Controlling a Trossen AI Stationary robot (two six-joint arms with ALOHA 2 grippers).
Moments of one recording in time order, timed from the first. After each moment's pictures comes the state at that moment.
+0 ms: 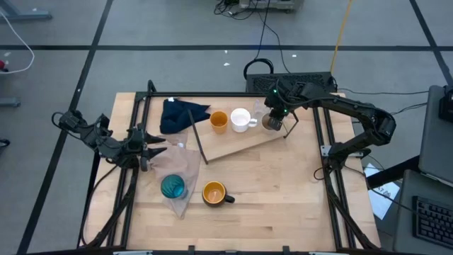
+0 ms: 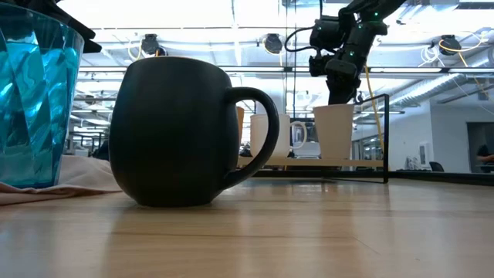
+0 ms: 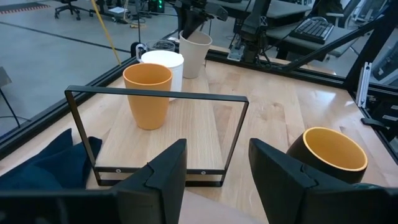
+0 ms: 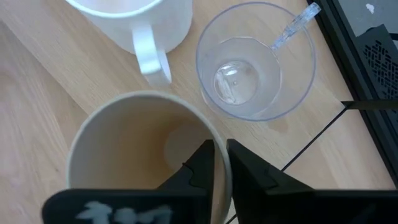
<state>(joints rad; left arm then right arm) -0.55 0.26 0.47 -0.58 -0.72 -0.40 -0.59 1.44 1.16 -0.86 -0.08 -0.15</state>
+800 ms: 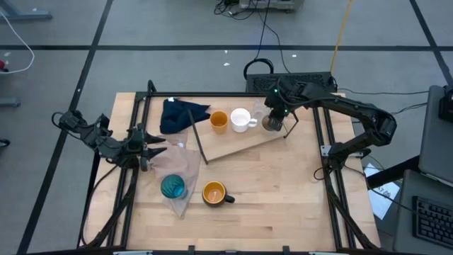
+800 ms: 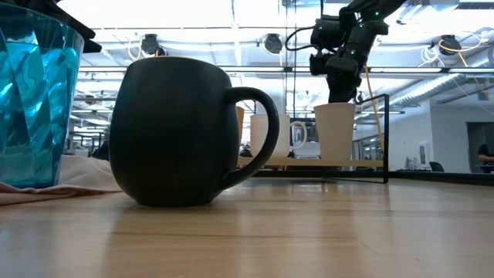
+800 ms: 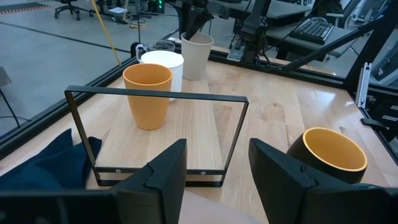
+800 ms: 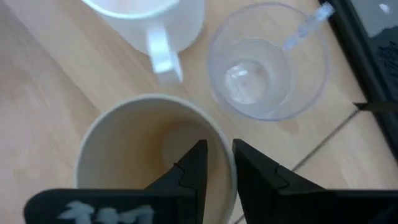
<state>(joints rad) -0.55 0.26 0.47 -0.58 -0.72 -0.40 -0.59 1.44 1.16 -0.86 -0.13 -0.15</state>
